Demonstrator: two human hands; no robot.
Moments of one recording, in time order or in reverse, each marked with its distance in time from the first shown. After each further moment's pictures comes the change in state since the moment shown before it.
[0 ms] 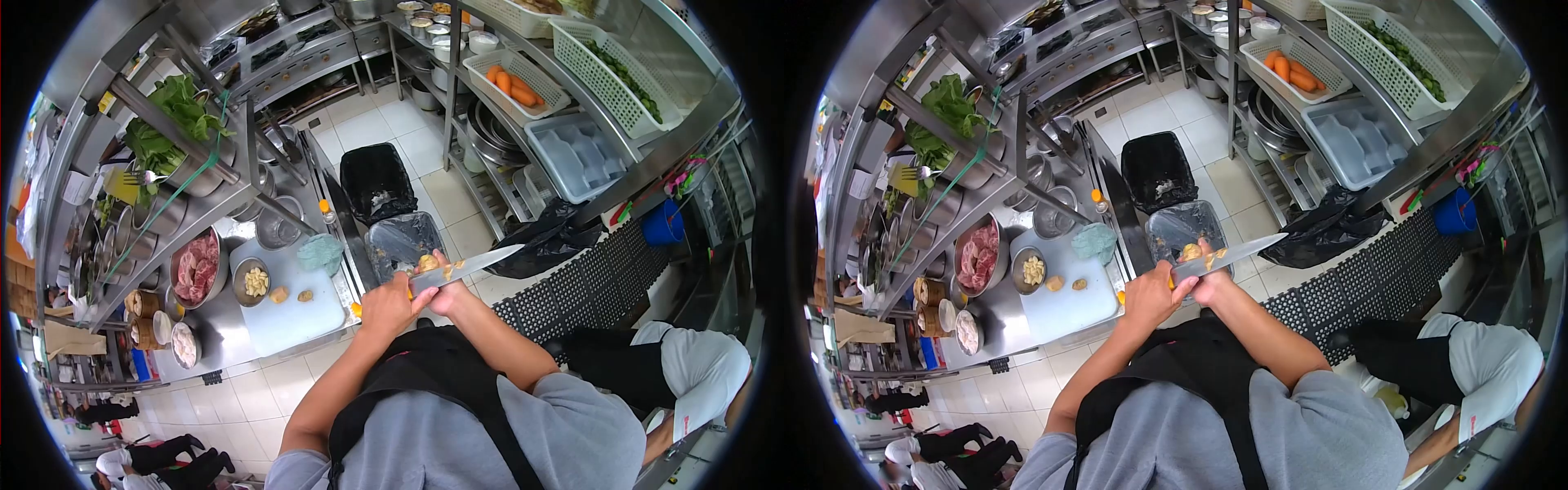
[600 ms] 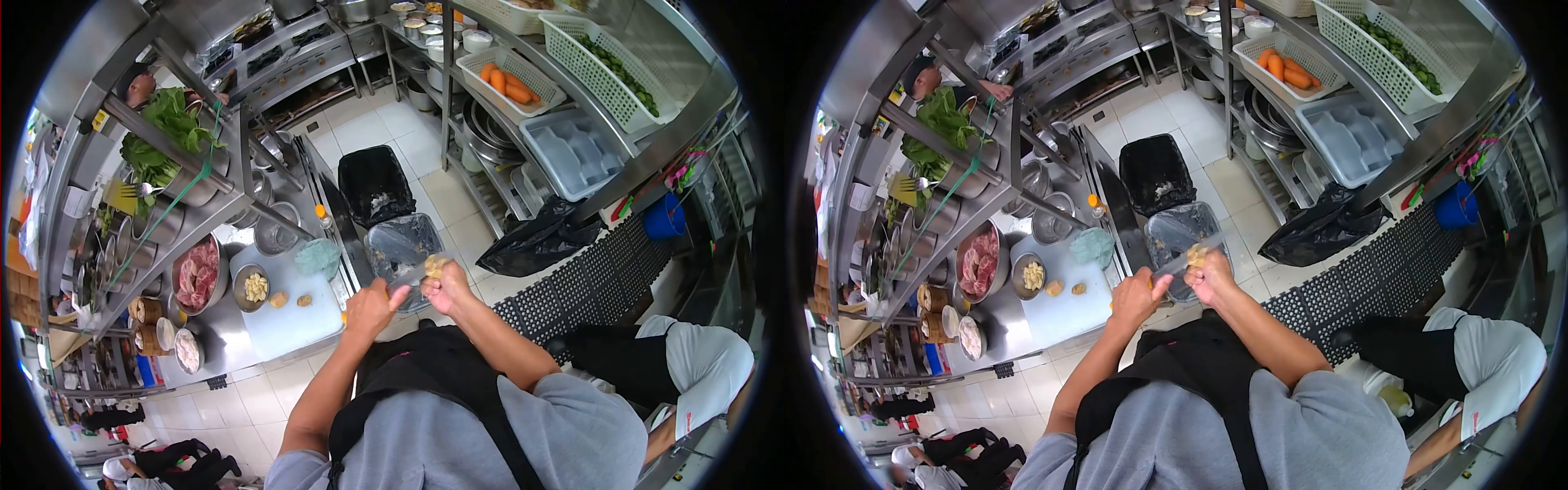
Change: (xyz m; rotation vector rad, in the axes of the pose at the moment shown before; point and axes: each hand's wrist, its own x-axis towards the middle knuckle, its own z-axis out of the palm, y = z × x) left_hand 0.004 -0.037 0.008 0.041 -0.136 -0.133; right_hand -0.020 -0.014 0.006 -0.121 -0.063 -0.183
